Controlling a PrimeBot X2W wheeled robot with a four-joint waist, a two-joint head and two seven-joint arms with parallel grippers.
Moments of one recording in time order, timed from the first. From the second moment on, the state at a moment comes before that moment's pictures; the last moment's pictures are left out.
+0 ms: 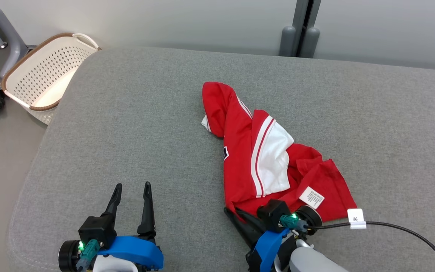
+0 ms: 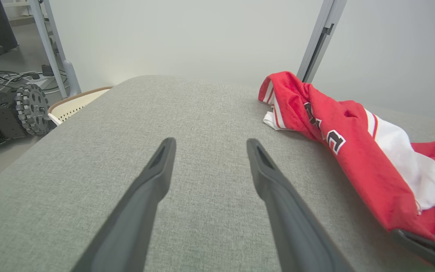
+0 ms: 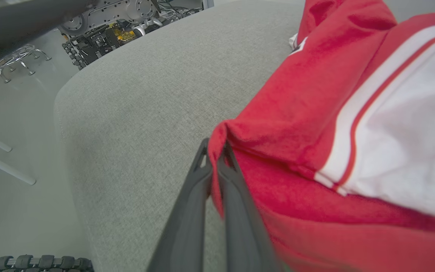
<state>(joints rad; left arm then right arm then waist) -0.10 0.09 -0.25 0.34 -0.31 0.05 -0.26 -0.49 -0.05 0.80 0.79 0.41 0.13 -0.24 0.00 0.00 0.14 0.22</state>
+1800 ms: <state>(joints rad) -0.06 0.11 -0.24 0.31 -0.33 0.09 -0.26 -0.07 -0.08 0.22 0.36 0.06 0.13 -0.21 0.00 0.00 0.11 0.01</state>
